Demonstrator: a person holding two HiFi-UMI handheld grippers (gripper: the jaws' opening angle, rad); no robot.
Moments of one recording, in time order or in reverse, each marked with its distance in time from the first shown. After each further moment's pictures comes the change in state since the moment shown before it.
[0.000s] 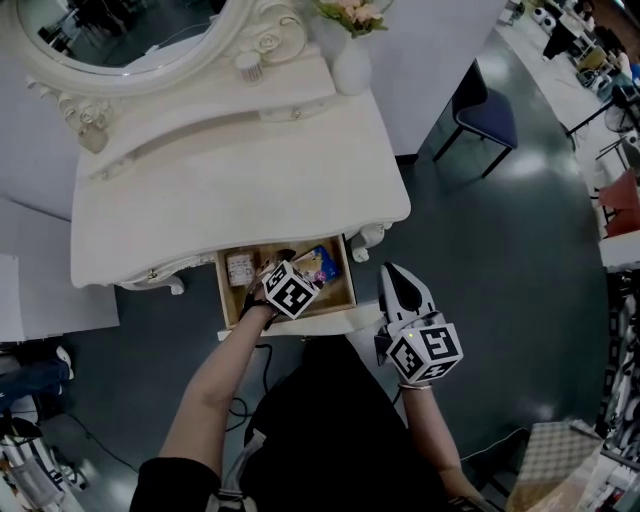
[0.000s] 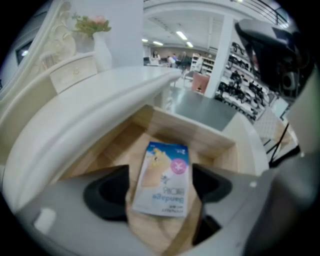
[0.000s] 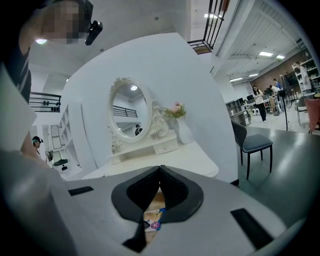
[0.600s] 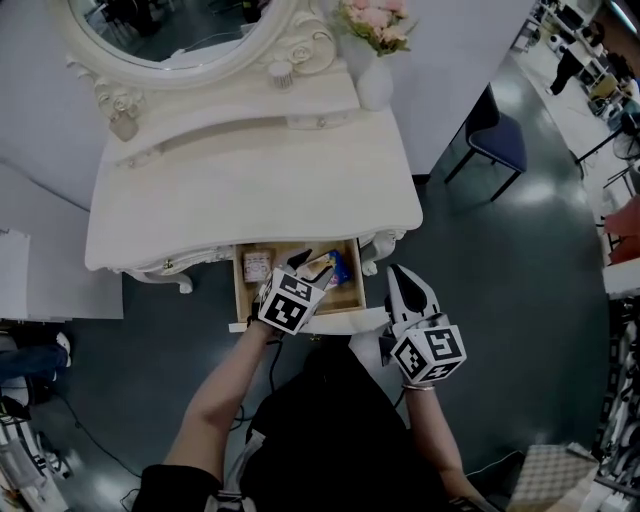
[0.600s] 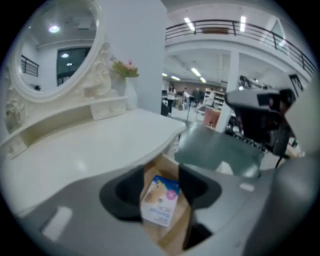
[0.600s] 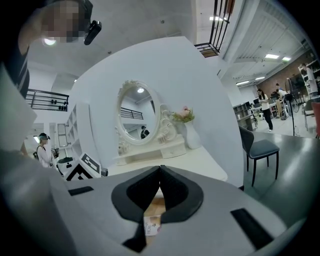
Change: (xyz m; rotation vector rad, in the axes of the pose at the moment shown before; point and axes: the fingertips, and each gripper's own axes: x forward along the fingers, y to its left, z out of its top) left arm -0.106 0.004 0.055 -0.172 -0.361 0.127; right arm -0.003 0.024 0.013 -0.046 -0.032 0.057
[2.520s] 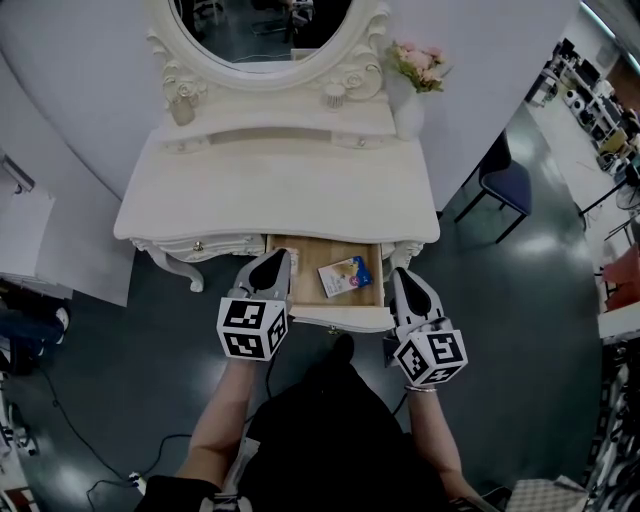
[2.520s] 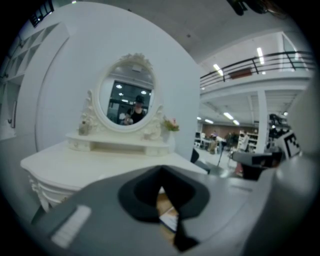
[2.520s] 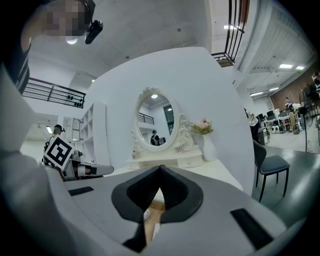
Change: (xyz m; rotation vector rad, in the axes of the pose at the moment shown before) left arm -0.206 0.051 0.010 -0.299 -0.480 0.374; right arm -0.024 0.081 0.022 -0.129 -0.083 0.102
